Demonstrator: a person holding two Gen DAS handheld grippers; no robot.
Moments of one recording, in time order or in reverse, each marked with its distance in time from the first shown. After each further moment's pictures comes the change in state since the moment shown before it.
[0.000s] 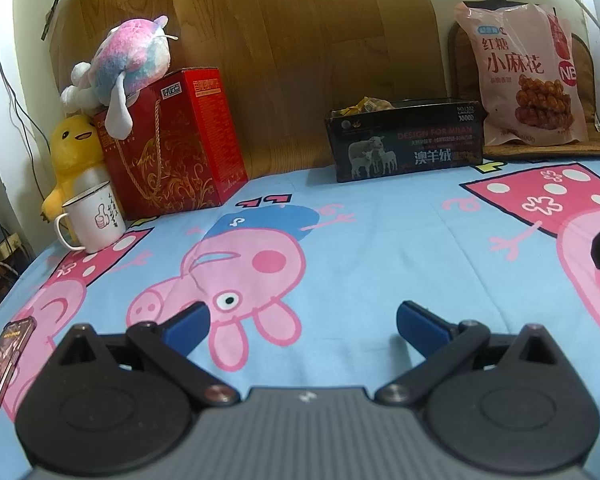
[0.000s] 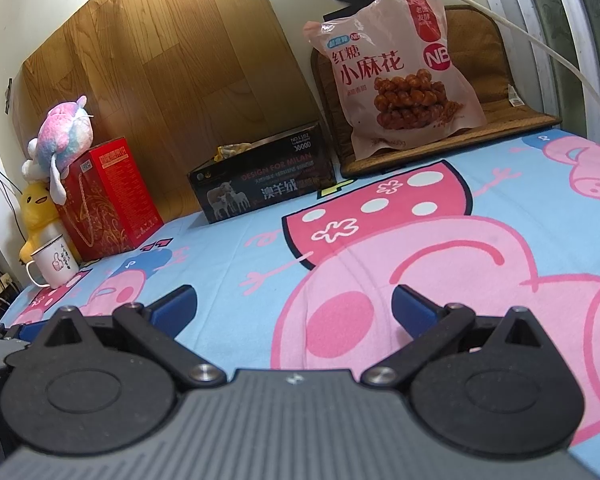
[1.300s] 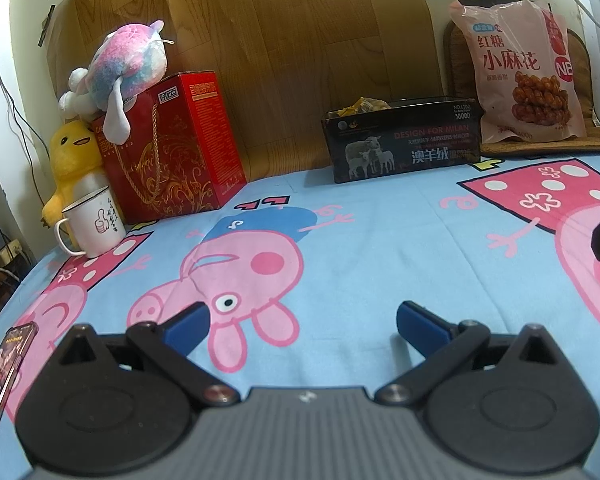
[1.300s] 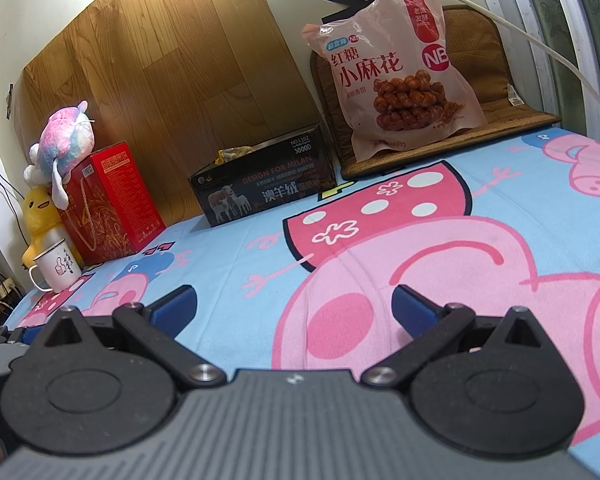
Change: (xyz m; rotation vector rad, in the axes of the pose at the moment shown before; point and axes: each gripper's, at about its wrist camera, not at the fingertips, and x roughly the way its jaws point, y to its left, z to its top) left arm -0.001 -0.002 0.000 0.014 -0.005 0.001; right arm -0.001 -0.001 0.000 0.010 -0.004 0.002
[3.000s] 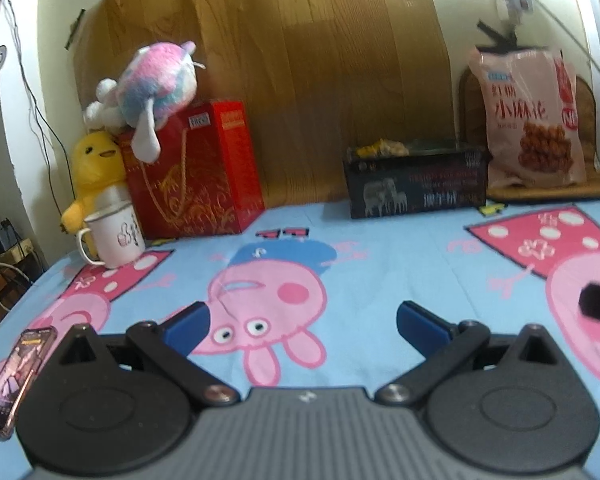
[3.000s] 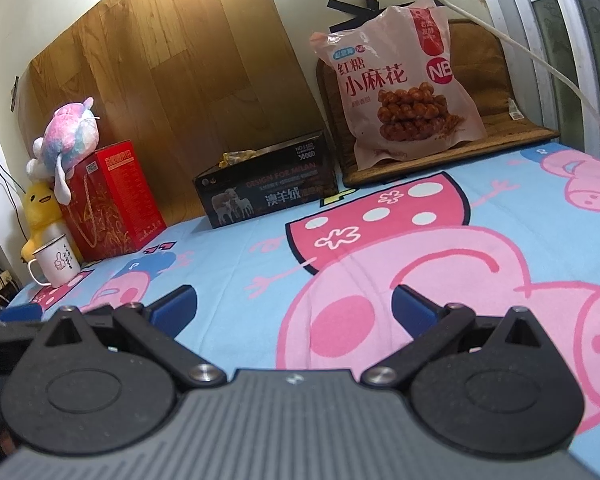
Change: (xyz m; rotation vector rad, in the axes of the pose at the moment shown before) left arm -0.033 0.026 0.013 -0.072 -0.078 -0.005; right arm -0.010 0.007 0.000 -0.025 -0.012 -0.002
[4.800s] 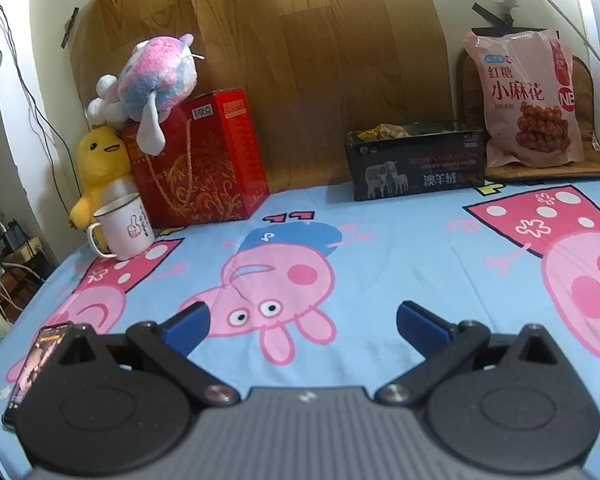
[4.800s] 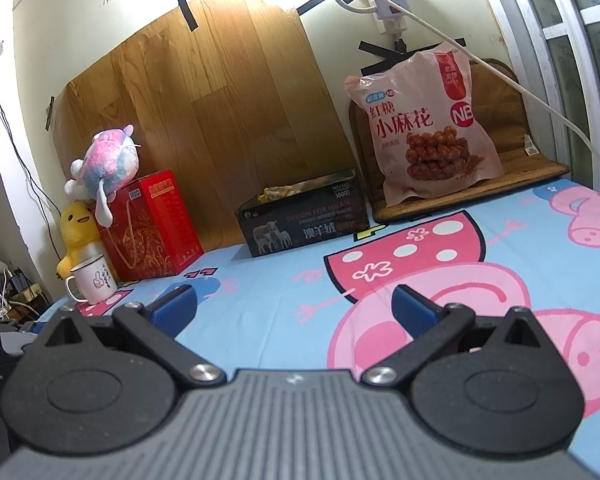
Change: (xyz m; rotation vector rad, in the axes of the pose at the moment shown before) left arm -0.012 0.002 0.004 0.045 0.080 0.008; right arm -0.034 0.019 0.010 -0.027 -0.086 0.061
